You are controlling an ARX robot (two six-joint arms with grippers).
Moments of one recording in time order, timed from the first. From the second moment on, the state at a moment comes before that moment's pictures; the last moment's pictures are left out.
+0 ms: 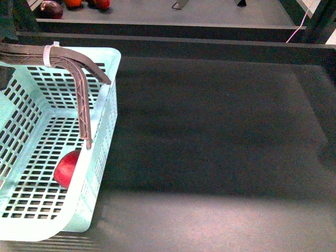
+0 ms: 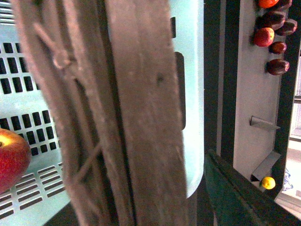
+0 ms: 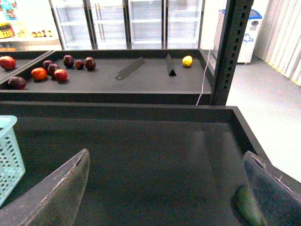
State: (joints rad) left arm -0.13 1.80 0.96 0.11 -0.28 -1.51; right arm 0.00 0.00 0.02 0.00 0.00 0.00
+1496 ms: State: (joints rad) left arm 0.00 0.72 0.04 0.67 0.00 -0.01; right arm 0.00 0.00 0.02 0.00 0.00 0.00
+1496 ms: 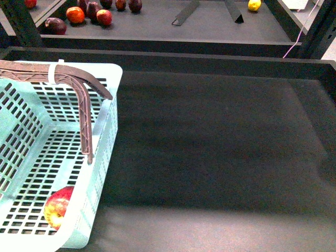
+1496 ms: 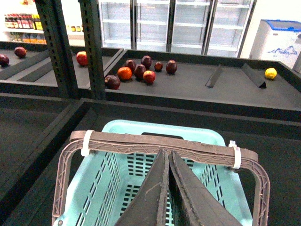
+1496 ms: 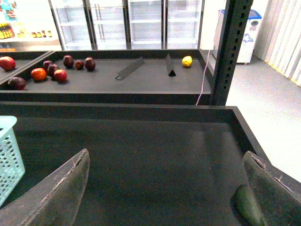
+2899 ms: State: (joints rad) left arm 0.00 0.01 0.02 0.00 0.00 -0.01; right arm 0.00 0.00 0.02 0.00 0.00 0.00
